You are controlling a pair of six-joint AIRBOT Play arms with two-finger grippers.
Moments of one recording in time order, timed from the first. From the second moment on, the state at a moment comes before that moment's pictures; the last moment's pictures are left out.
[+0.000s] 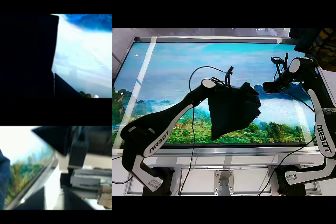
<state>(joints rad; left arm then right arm) -0.58 -1.73 1.50 0.14 -0.87 -1.28 0.06 -1.54 1.52 -1.33 1.31 1.43</state>
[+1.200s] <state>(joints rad) -0.52 -1.66 1.47 1.29 -1.19 -1.73 0.32 -1.67 1.49 -1.25 1.55 1.43</state>
